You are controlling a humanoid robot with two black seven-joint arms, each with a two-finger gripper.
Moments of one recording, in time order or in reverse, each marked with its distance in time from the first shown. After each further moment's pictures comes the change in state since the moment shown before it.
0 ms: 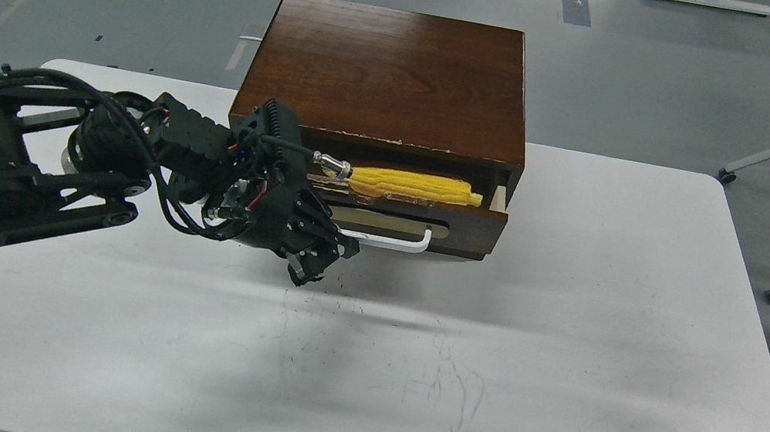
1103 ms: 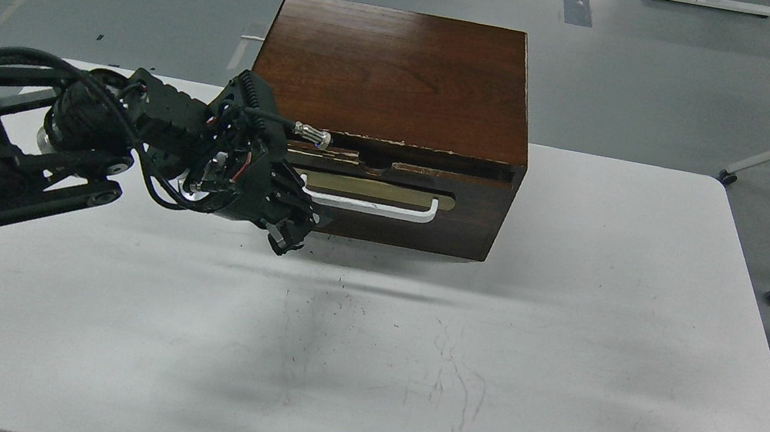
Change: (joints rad) left arm -0.018 0.030 -0.008 -0.011 -0.017 0.001 -0.001; right arm -0.004 0.000 0.005 0.000 0.000 0.000 0.002
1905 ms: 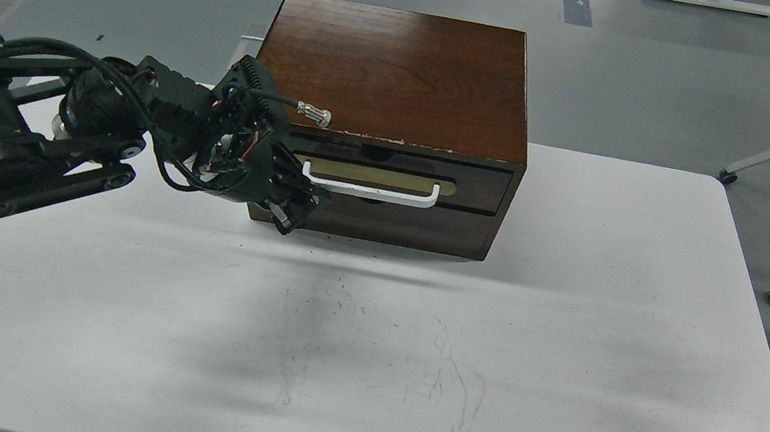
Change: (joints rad) left arm -0.005 -0.064 -0.002 0.160 -0.006 0.000 0.010; right arm -0.013 -0.001 0.000 0.000 0.000 0.000 0.000
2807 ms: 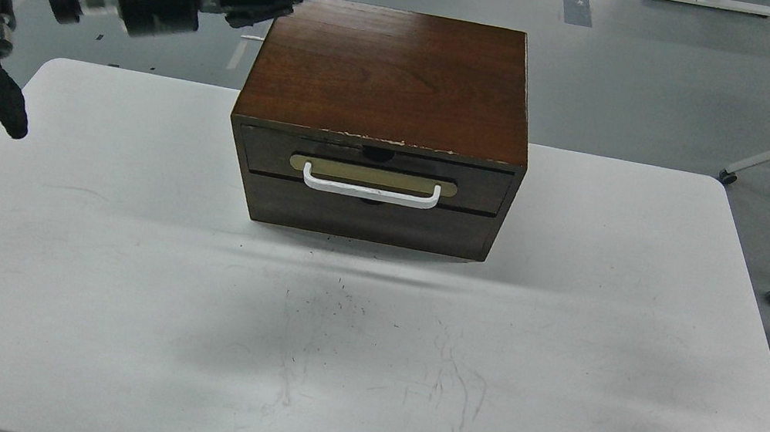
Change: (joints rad) left arm -0.015 0.257 -0.216 0.013 -1.482 0.000 -0.162; right arm -0.012 -0.007 0.076 0.005 0.001 0.000 0.009
